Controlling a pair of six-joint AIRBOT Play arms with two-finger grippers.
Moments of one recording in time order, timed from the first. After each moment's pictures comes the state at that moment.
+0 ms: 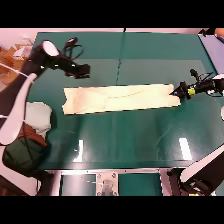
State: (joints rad) left arm -0.25 -1.75 1.71 1.05 -1.07 -1.44; right arm -0.51 -2.07 1.77 -0.86 1.53 1.16
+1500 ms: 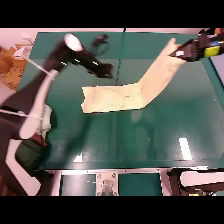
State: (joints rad) left arm -0.31 -1.85 2.03 0.98 -1.40 -1.39; right arm -0.20 -1.54 1.80 -0.51 1.67 1.27
